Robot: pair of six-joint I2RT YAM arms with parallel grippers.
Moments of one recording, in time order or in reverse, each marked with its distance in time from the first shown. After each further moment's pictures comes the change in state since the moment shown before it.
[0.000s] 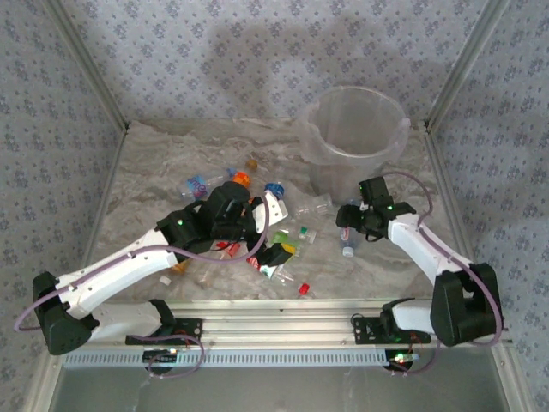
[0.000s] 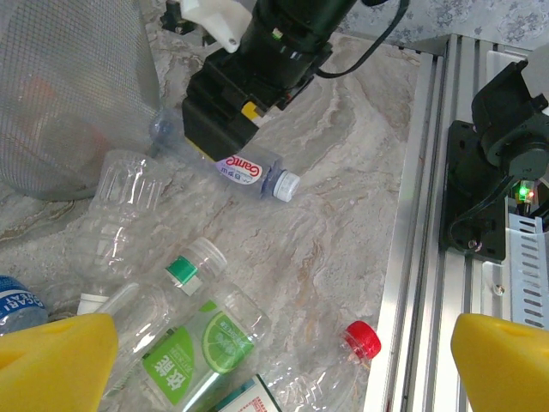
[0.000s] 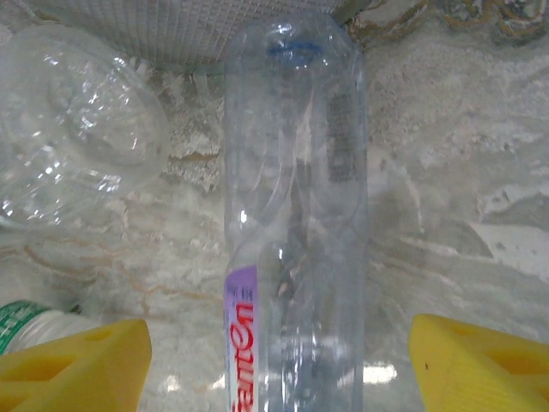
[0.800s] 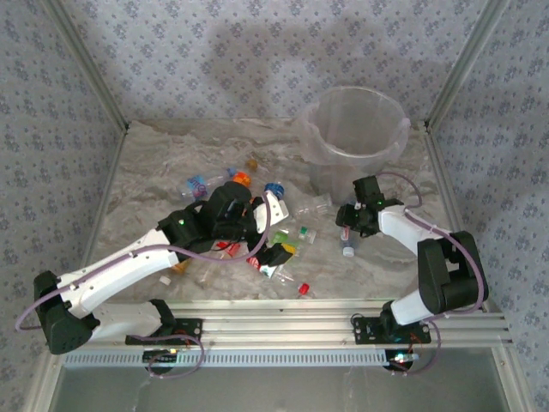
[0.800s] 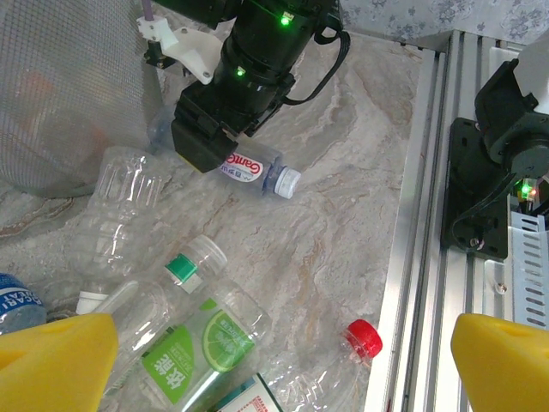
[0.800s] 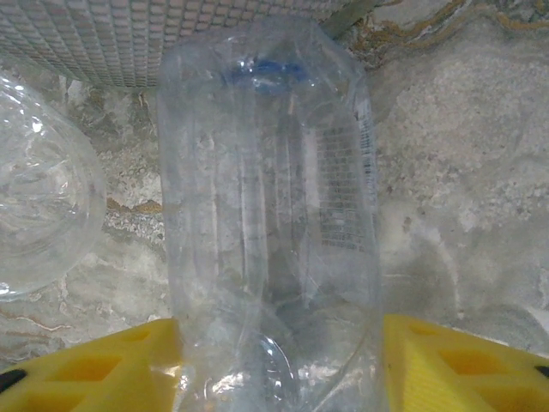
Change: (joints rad) left arm 0.000 0.008 0.000 -0.001 -0.004 0.000; right arm -0.011 0.177 -0.006 0.145 0.004 -0.006
